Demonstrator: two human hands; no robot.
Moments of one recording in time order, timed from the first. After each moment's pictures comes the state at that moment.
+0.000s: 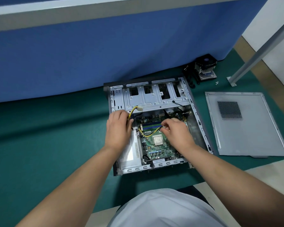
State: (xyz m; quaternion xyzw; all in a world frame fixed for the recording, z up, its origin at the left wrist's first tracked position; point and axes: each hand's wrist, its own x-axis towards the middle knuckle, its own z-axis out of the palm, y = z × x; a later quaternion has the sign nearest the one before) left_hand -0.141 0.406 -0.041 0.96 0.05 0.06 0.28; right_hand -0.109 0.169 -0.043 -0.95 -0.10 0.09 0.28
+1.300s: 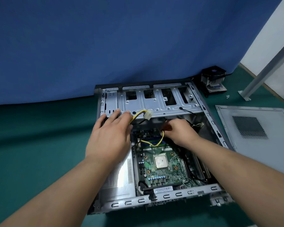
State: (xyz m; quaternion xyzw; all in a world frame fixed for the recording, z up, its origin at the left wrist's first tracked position) left_hand -0.128 0.403 -0.074 0.99 0.01 0.07 0.12; right_hand -0.019 0.167 -0.123 -0.96 -0.12 0.14 0.23
